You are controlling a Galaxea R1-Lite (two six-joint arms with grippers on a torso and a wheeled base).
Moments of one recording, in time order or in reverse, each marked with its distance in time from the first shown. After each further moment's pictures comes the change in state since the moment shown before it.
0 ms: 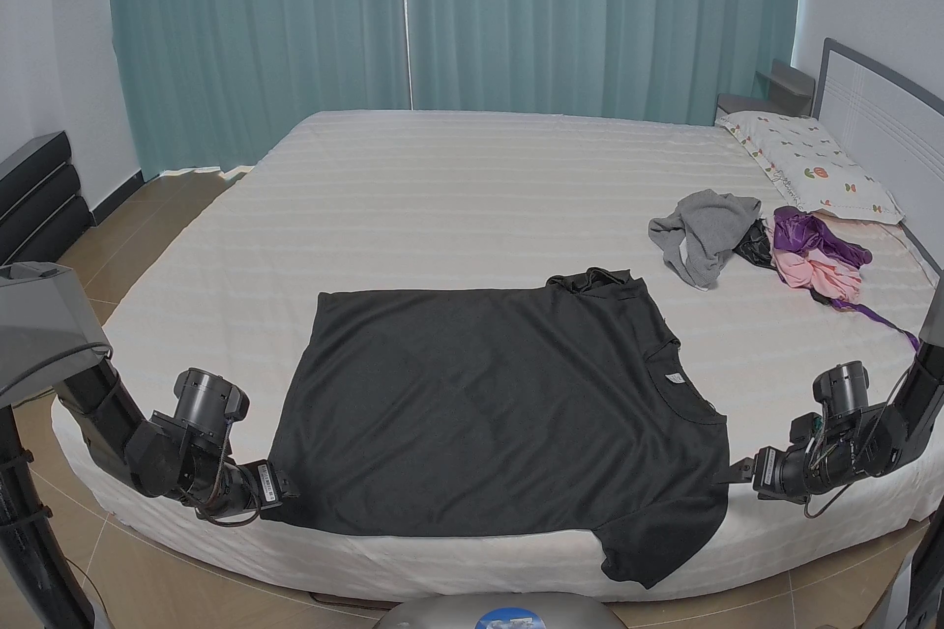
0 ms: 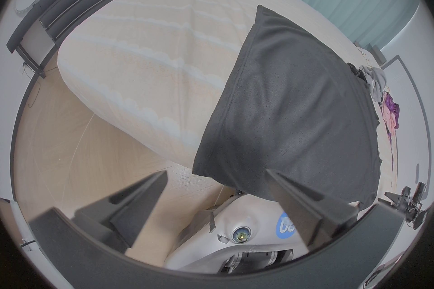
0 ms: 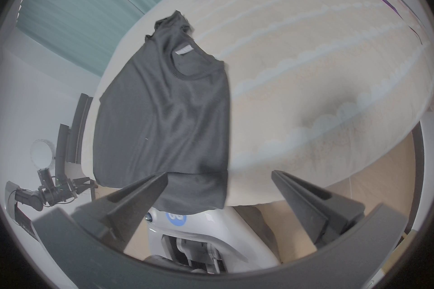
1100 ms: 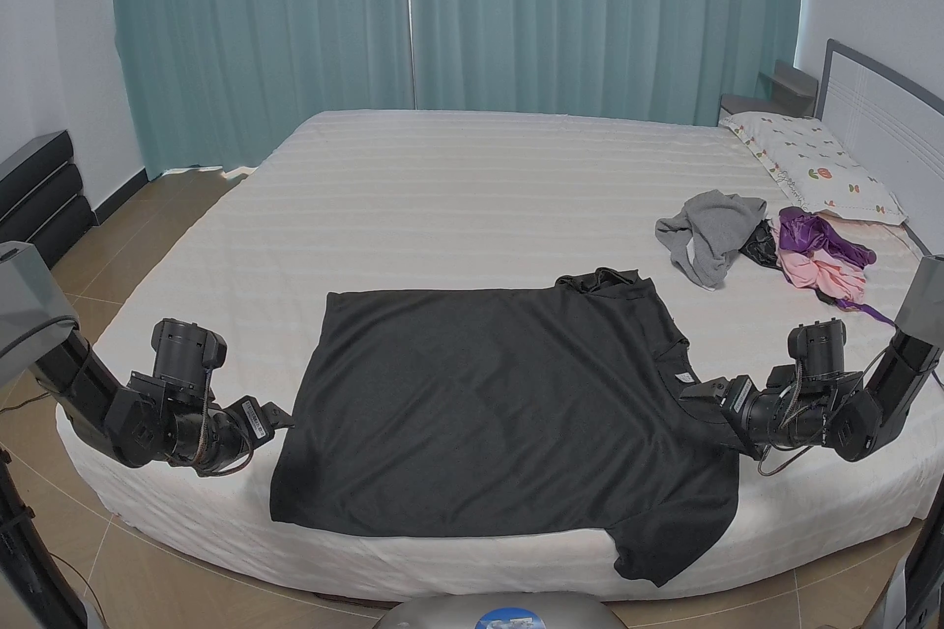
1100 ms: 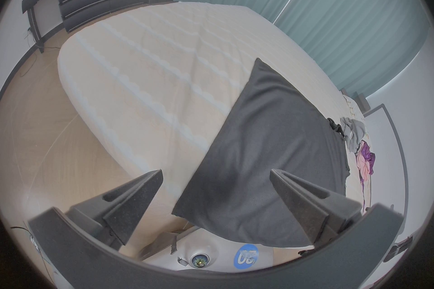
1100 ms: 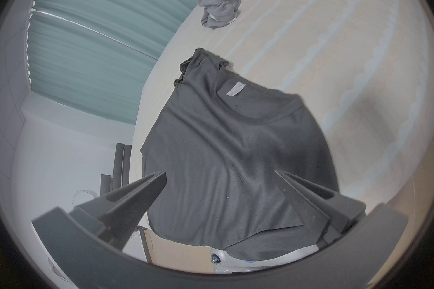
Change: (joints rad) left arm 0.038 -0.079 -0.087 -0.055 -0.033 -0.153; right arm 0.116 0.042 -0.151 -0.219 0.025 0.482
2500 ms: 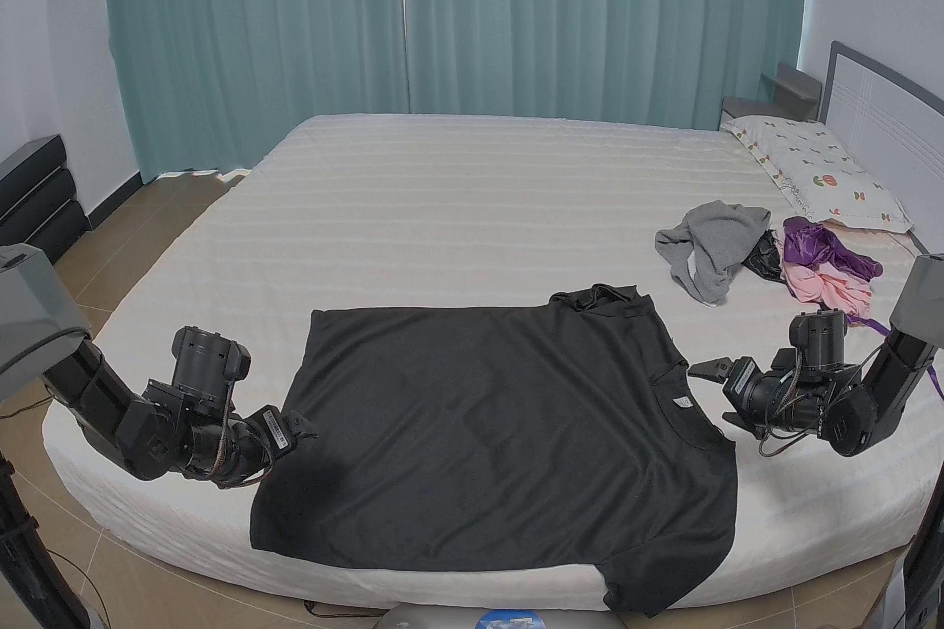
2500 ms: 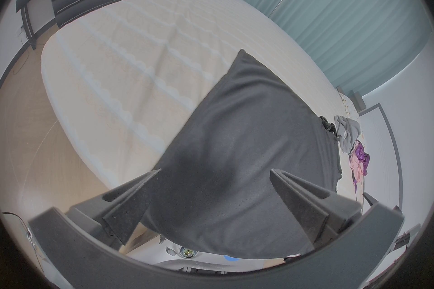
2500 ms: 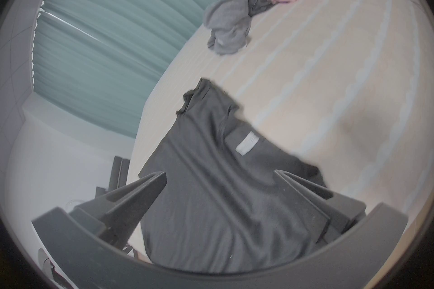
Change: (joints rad) left arm -0.083 -0.003 0.011 0.004 -0.006 -0.078; right arm -0.011 0.025 -0.029 -0.091 -0.081 -0.008
